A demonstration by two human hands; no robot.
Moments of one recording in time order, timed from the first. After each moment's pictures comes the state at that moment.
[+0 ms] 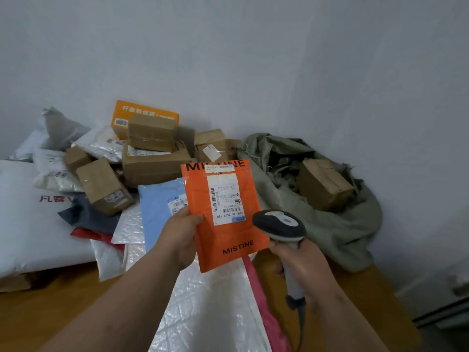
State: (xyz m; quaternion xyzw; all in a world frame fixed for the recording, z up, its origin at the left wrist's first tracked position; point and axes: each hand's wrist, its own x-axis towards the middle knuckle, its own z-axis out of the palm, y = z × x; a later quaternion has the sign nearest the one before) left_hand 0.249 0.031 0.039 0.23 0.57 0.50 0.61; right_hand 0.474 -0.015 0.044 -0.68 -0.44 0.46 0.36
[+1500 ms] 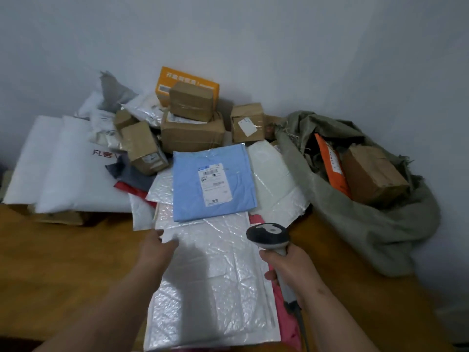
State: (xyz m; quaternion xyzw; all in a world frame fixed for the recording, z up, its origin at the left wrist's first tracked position) left_hand 0.195 -0.057 -0.049 0.21 0.80 0.40 0.39; right_hand 0.459 -0.013 -0.020 -0.64 -0.47 0.56 0.22
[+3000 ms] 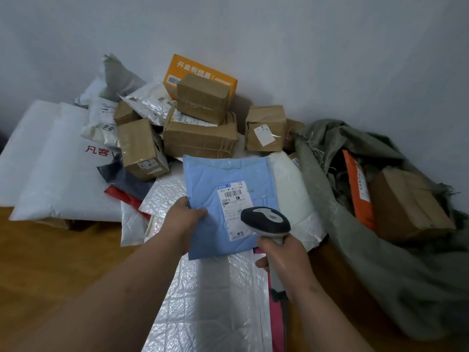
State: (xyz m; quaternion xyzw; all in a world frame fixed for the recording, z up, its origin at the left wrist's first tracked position) left_hand 0.203 0.081 -0.035 0.13 0.71 0.51 0.47; right_hand 0.417 0.085 -0.018 -0.62 -0.48 0.57 0.25
